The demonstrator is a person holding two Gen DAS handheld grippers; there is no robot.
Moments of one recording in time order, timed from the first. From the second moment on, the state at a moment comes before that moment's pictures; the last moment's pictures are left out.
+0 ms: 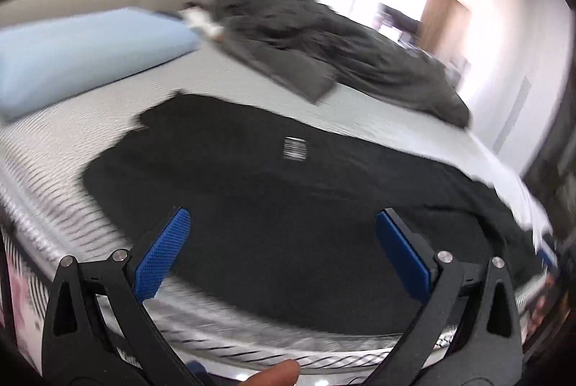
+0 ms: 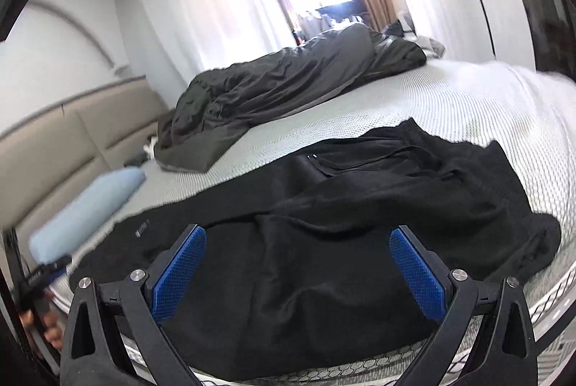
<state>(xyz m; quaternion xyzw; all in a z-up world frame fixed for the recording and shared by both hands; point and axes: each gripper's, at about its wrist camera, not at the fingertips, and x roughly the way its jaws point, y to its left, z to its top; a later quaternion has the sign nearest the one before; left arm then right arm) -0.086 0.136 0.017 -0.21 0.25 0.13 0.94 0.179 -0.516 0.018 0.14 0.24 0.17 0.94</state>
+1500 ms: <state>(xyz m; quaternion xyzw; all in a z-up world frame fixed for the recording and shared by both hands) -0.116 0.326 -0.038 -0.38 0.23 0.23 0.87 0.197 -0.682 -0.042 0.36 0.36 0.03 0.86</state>
